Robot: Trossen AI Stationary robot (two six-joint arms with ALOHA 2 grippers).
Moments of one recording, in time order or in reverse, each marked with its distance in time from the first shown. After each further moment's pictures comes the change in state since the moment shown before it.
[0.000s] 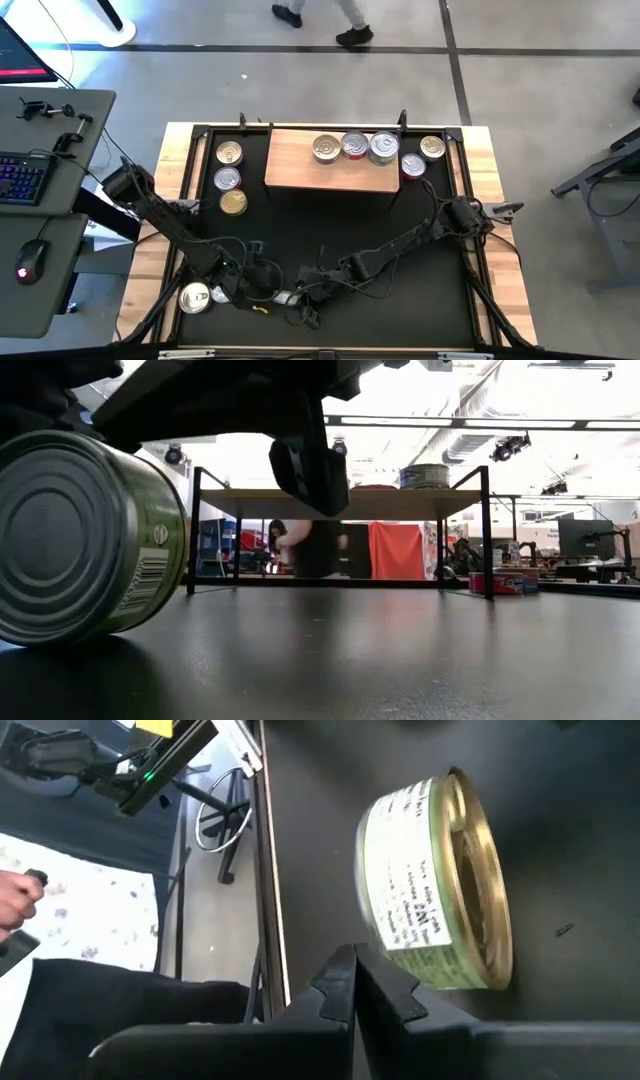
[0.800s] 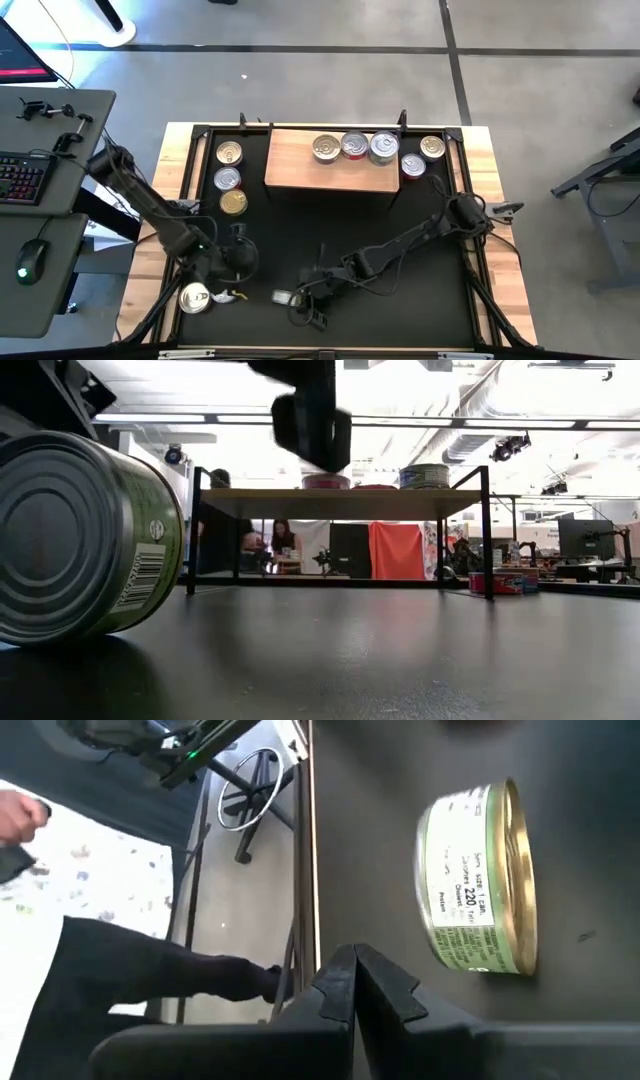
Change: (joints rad) left arm -0.029 -0.312 0.000 -0.251 -0.085 -0.185; right arm -0.008 -0.062 0.000 -0.047 -0.065 -0.088
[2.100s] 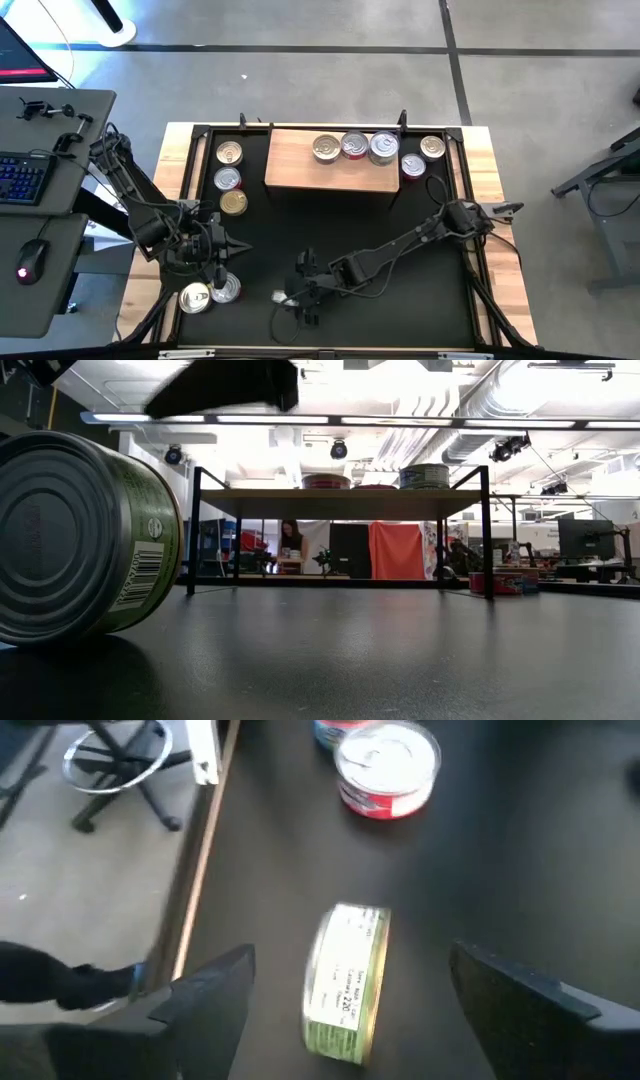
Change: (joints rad) left arm -0.171 -0.210 0.000 -0.017 -0.368 -0.295; right arm 0.025 0.118 0.335 -0.354 0.320 -0.394
